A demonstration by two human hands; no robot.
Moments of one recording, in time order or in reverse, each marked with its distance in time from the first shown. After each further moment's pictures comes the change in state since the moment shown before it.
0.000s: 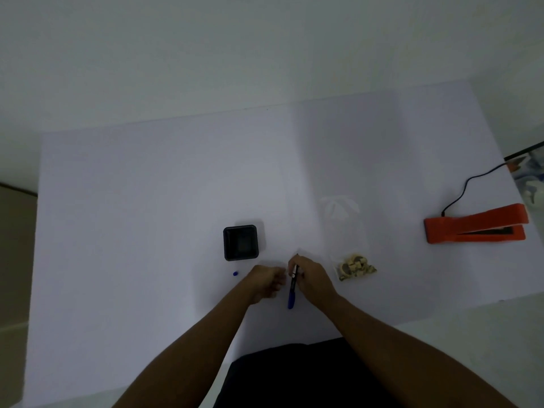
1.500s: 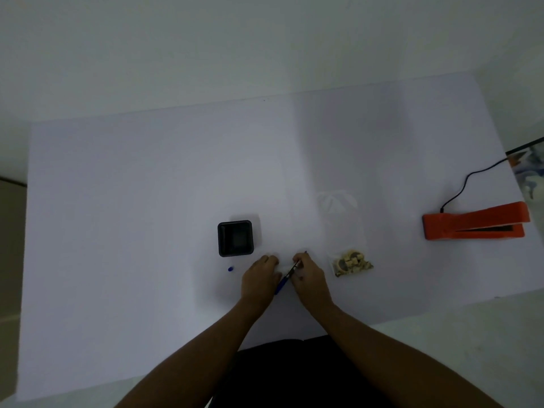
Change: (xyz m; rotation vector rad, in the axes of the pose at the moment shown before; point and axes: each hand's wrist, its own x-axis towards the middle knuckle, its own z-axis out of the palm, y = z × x) left_hand 0.020 -0.035 0.014 0.983 0.498 0.724; right_hand -0.018 0.003 0.013 0.017 0.097 0.240
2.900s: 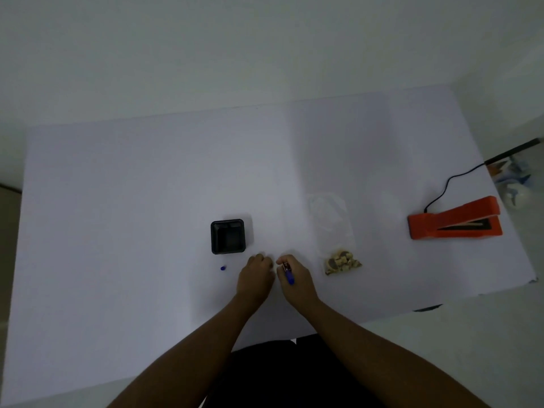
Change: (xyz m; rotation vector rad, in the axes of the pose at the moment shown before) left_hand 0.001 0.004 0.004 0.082 -0.003 0.045; right_hand -0.011 -0.029 -0.001 0.101 -0.023 0.042
